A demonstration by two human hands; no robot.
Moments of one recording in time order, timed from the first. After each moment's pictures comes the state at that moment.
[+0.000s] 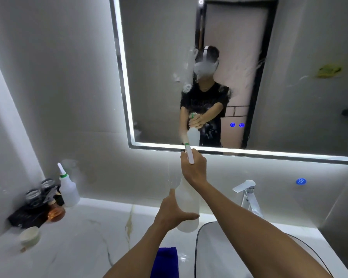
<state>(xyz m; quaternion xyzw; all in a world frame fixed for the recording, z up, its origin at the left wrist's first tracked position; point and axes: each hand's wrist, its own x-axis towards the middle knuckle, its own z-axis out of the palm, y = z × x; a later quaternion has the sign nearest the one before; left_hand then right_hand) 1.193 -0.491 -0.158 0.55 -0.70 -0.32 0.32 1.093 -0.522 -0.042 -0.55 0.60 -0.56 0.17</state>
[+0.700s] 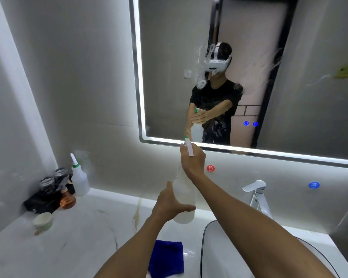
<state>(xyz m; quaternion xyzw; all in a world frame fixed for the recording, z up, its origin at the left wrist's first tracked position) 1.224 -0.493 -0.150 0.59 -0.68 -0.27 0.33 1.133 -0.532 -0.037 -0.54 0.58 -0.58 0.20</state>
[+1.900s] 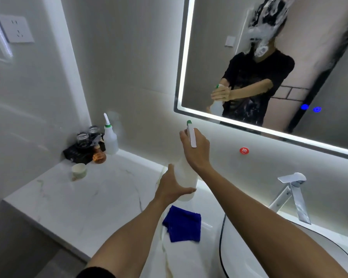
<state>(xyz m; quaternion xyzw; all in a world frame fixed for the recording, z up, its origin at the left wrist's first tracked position) 1.305 -0.476 -0.194 0.63 -0.61 -0.29 0.39 1.219 -0.521 -0.078 -0.68 0.51 -0.50 0.18</state>
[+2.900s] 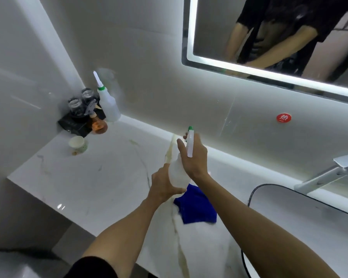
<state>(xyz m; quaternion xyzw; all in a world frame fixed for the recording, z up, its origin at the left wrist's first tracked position) 1.342 -0.516 -0.319 0.73 -0.59 -0.29 0.20 1.241 -0.571 -0.234 -0.63 0.57 -0.43 0.32</state>
